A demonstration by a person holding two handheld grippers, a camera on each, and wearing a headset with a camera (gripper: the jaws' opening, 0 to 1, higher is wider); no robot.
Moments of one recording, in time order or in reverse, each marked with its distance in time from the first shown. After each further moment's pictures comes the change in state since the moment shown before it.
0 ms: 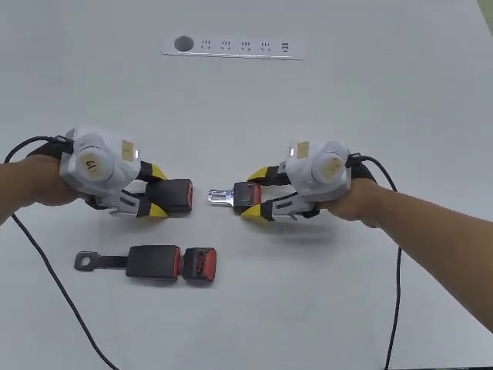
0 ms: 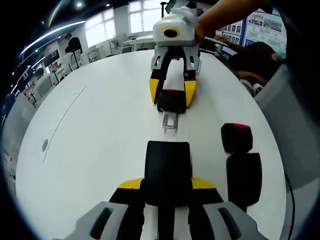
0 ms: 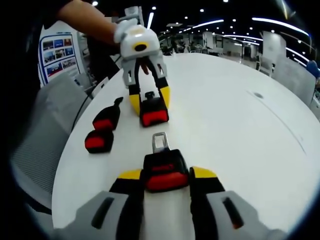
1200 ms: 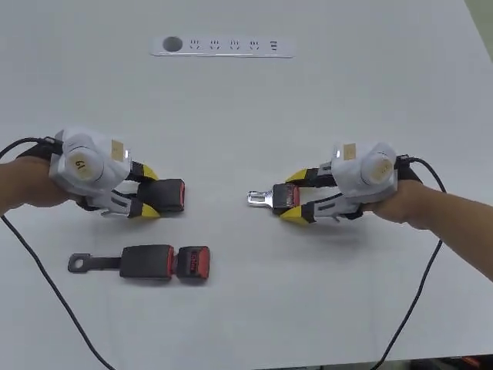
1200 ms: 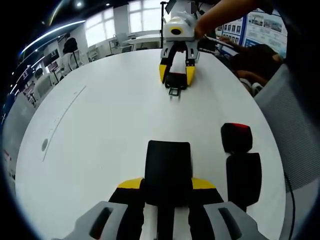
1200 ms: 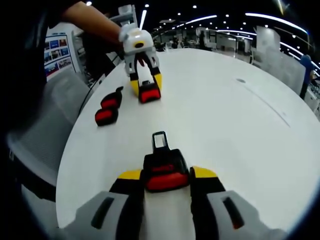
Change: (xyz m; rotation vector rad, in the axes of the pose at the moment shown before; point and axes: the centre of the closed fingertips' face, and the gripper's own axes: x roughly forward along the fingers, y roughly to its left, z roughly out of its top) left arm 0.000 0.000 0.000 -0.001 0.005 -0.005; right arm -0.061 0.002 -0.046 0.038 0.036 -0.038
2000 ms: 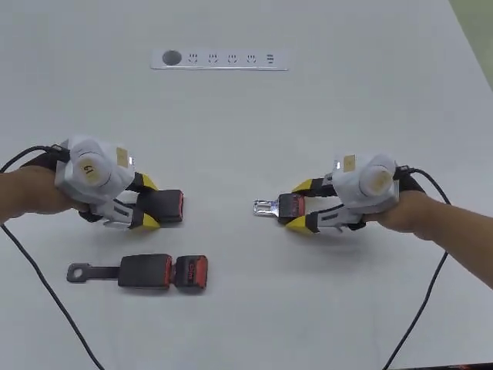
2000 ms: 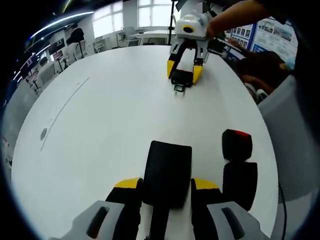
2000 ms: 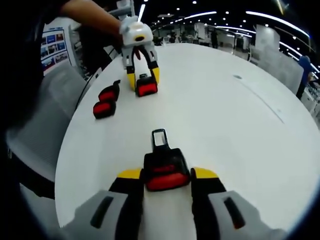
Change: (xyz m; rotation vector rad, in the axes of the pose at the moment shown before) left arm -0.001 -0.005 0.003 -0.116 0.036 -0.009; right arm -0.006 -0.004 -0.008 -0.007 0.059 -0.057
